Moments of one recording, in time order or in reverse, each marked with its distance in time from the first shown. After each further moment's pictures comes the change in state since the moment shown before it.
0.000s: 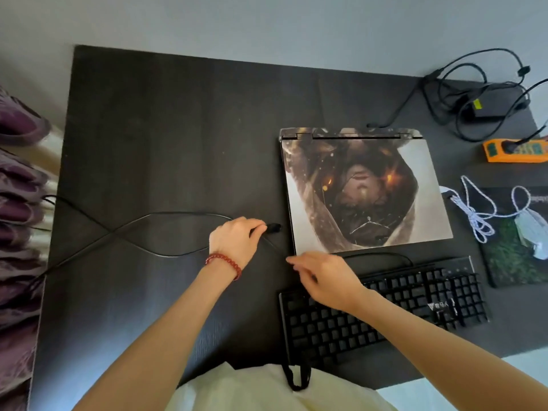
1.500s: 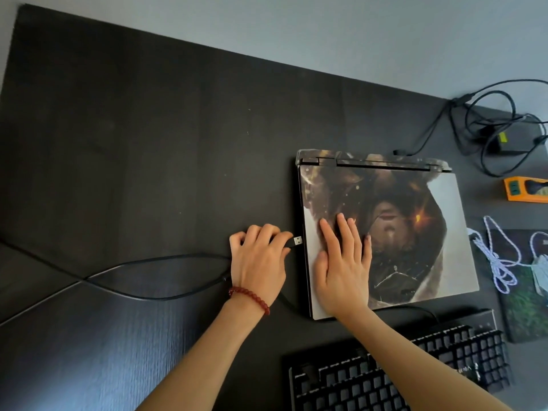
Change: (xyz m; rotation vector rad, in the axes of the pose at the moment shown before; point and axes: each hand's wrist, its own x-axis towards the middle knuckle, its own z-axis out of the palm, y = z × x) left_hand 0.054 0.010 0.029 0.002 0.245 0.187; right_hand 0.089 0.041 0.022 -0.344 0.422 0.441
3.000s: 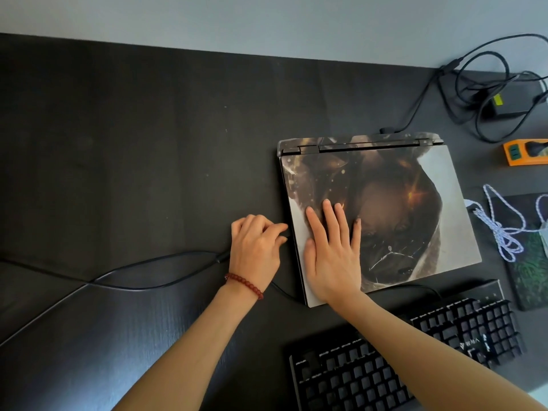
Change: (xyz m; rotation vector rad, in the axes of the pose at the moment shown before) left_hand 0.011 0.002 0.005 -0.124 0.016 0.118; right_hand 0.001 0.001 0.002 -0.045 -0.042 -0.027
